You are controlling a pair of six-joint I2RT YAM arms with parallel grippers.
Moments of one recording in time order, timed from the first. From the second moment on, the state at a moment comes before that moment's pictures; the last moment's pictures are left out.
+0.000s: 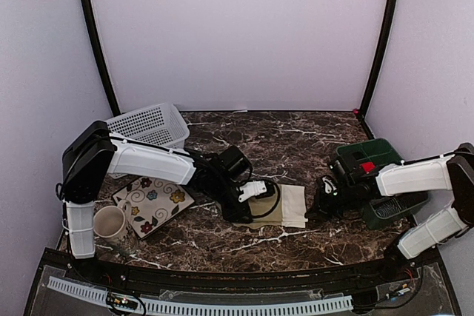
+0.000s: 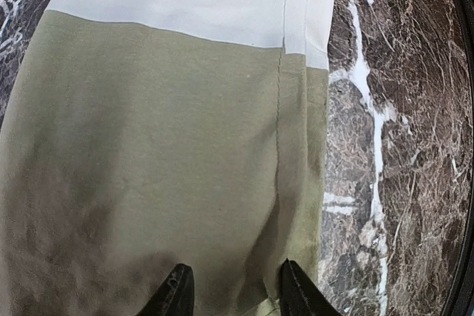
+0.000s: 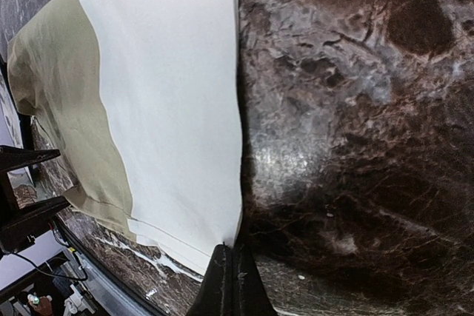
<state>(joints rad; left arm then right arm) -0.99 2.01 1.34 -0.43 0.28 0.31 0.56 1.38 0.54 -0.27 -0.39 0.81</state>
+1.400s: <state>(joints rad) -1.00 1.93 1.27 -0.45 0.38 0.36 0.60 1.38 0.57 -0.31 -0.38 0.81</state>
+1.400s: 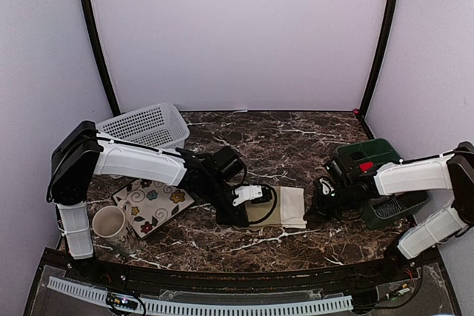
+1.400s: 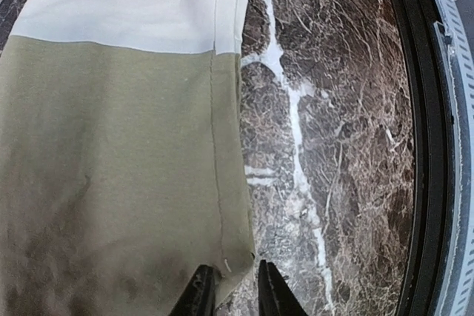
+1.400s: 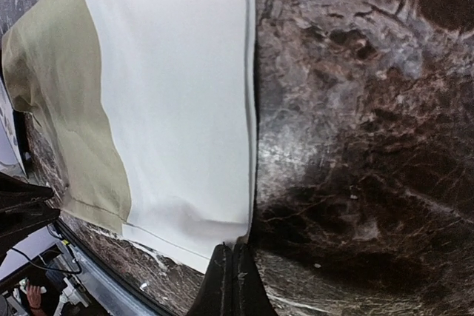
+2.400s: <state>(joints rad) -0.75 1.98 1.36 -0.48 0.22 0.09 0.60 1.64 0.91 -0.34 -0.43 0.50</state>
